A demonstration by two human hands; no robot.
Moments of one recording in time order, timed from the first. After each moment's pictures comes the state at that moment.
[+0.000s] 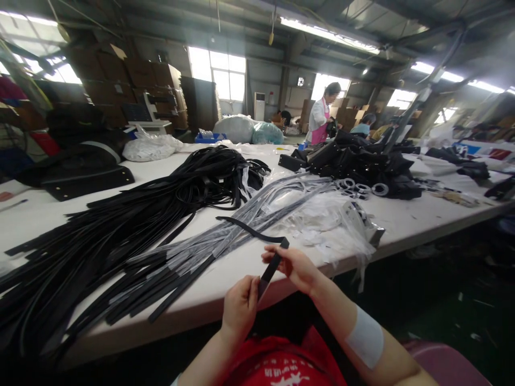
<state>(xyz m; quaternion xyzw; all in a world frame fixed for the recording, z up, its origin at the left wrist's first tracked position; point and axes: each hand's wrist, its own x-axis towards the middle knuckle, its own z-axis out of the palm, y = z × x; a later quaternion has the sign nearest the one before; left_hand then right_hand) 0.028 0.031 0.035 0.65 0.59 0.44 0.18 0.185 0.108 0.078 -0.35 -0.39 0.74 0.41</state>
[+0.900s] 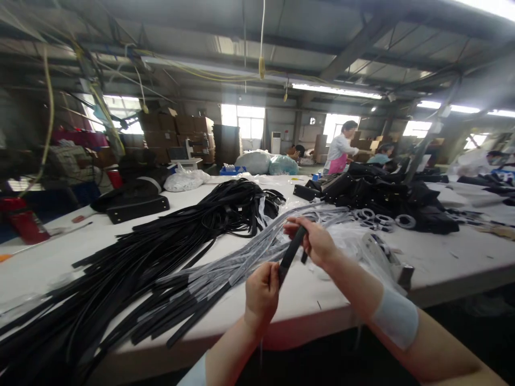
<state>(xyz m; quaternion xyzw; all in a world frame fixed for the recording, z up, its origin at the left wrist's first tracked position) 0.042 0.078 0.115 0.62 0.54 0.55 0.09 0.175 0.164 0.195 -0.33 -0.45 0.64 0.52</state>
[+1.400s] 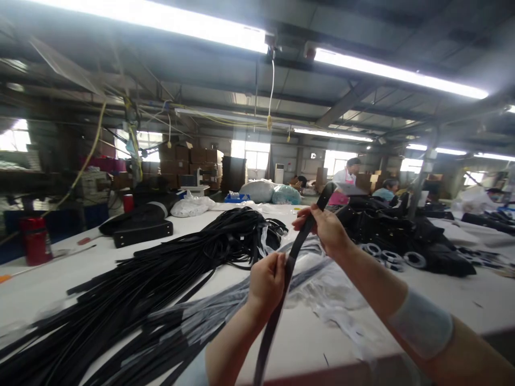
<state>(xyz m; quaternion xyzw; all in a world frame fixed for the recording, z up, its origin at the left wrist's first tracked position) 0.043 0.117 0.203 0.64 0.51 0.57 0.05 0.184 0.184 0.300 -0.26 -0.60 0.49 0.58</state>
